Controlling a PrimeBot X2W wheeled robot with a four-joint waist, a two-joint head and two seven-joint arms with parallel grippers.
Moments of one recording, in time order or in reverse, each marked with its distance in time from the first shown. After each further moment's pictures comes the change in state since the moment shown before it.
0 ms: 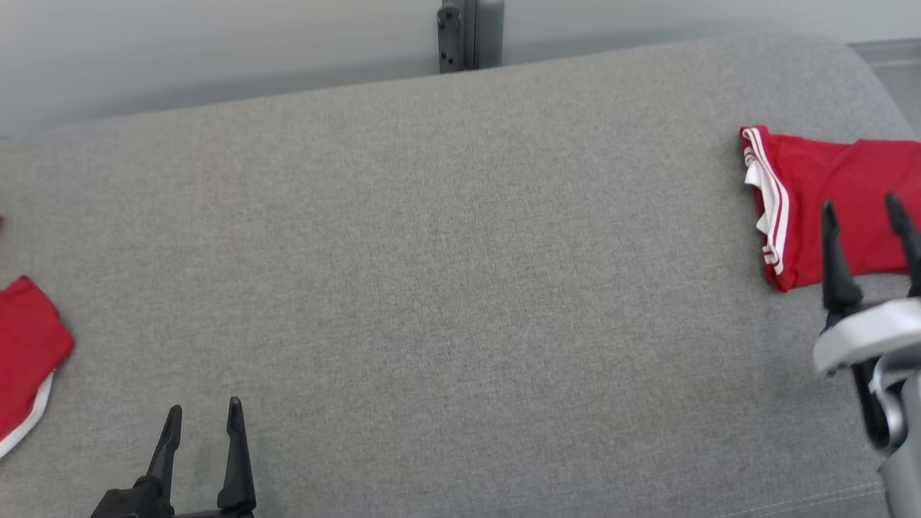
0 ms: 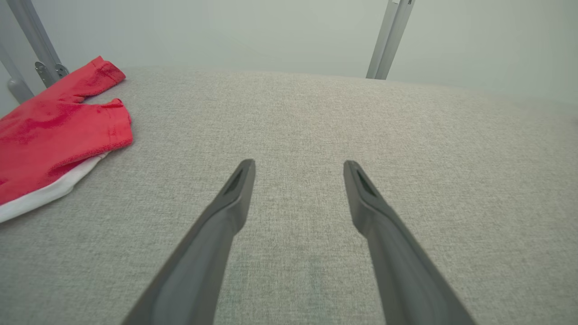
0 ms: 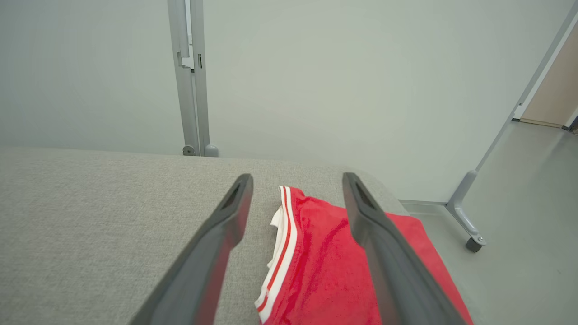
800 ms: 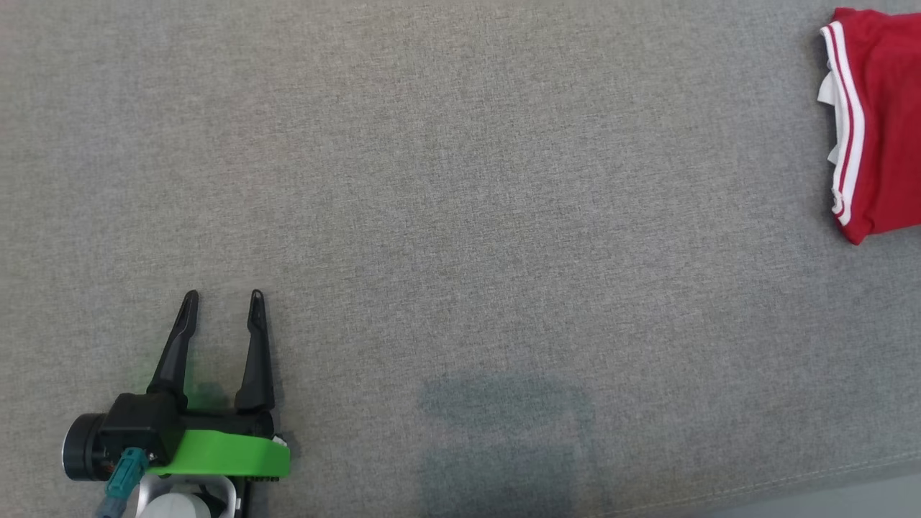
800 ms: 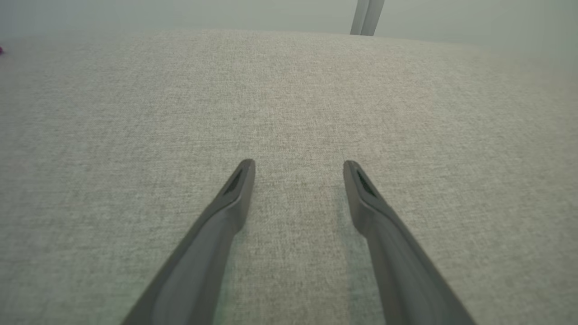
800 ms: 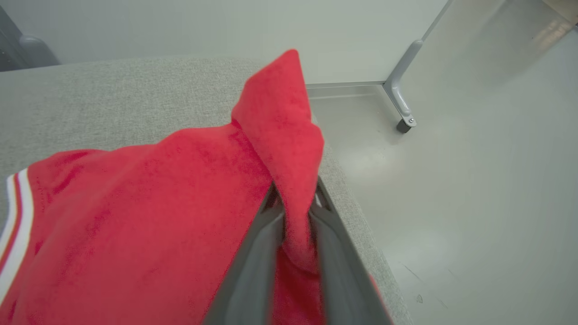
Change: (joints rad) left arm -0.193 0.004 -0.059 -0.043 0.055 -0.017 0.000; right arm -0.556 -0.435 0.295 0.537 0.469 0.000 0.293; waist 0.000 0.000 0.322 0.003
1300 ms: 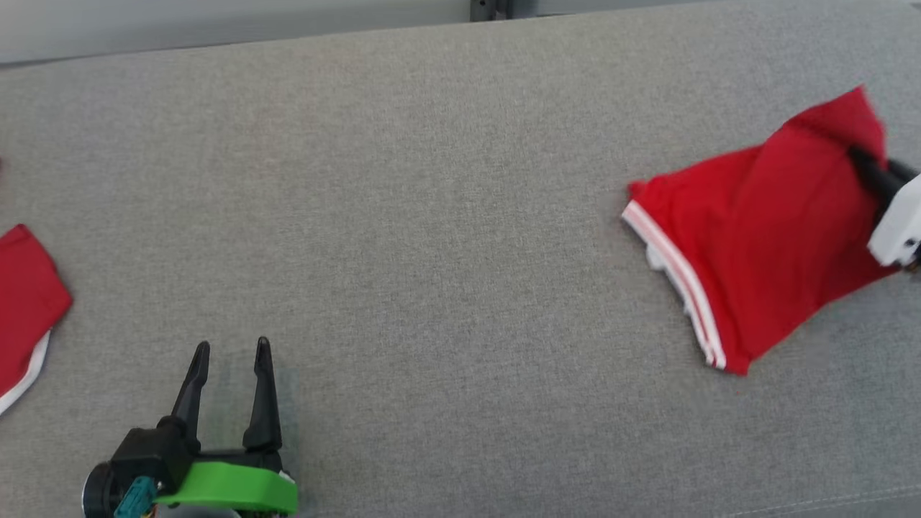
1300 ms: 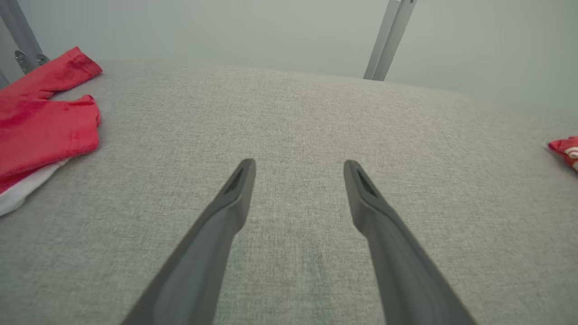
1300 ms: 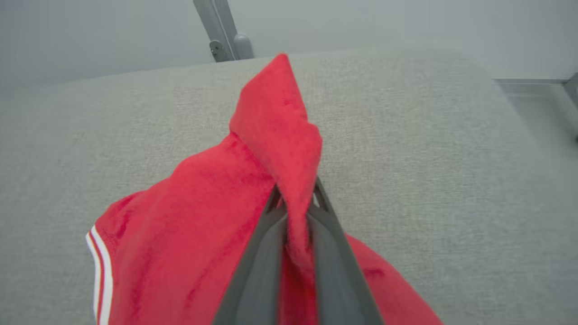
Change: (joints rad) left arm 0.074 -0.005 -0.007 0.064 -0.078 0.016 0.000; right arm 0.242 0.132 0.118 -0.361 0.163 0.000 0.180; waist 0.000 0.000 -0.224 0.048
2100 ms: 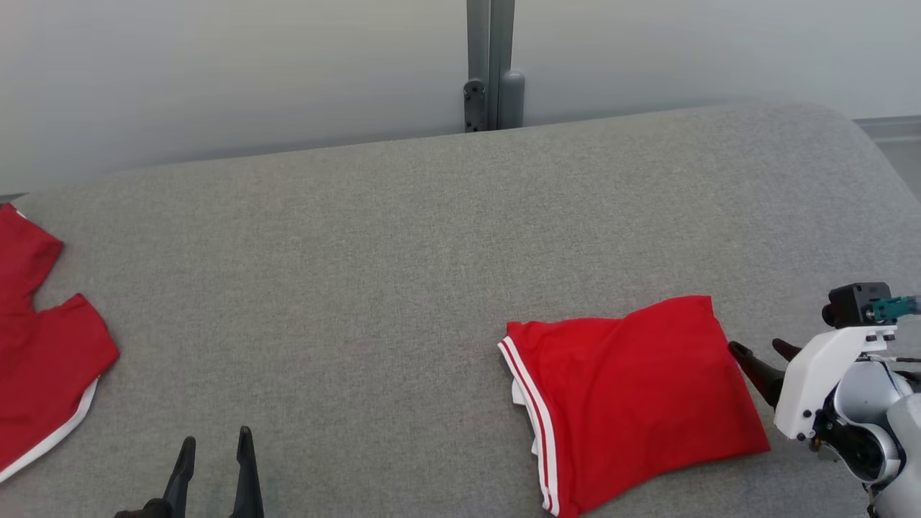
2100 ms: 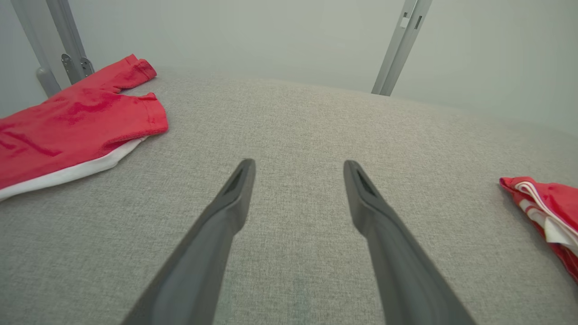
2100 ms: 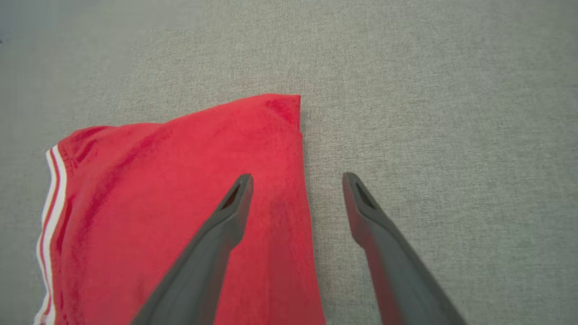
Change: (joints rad) left arm 0.157 0.000 0.052 0.036 -0.040 -0.001 0.000; right arm 0.406 0.188 -0.131 -0.187 -0.136 -0.001 0.184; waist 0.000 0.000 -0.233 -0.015
